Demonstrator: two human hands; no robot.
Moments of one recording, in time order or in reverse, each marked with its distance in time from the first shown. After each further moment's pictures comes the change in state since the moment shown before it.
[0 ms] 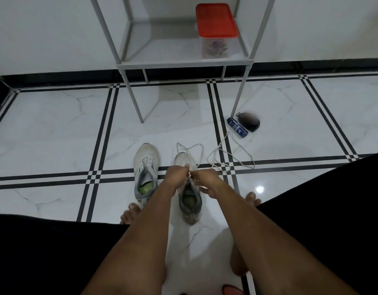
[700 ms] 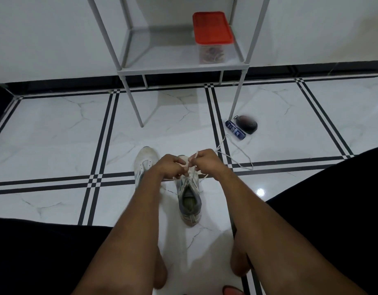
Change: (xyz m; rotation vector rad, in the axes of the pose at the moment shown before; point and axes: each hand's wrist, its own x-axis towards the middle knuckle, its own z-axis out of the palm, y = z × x) left_hand -0.001 0.032 -0.047 0.186 -0.226 0.102; right_hand -0.006 -0.055 -0.023 -0.319 -0.026 -0.373
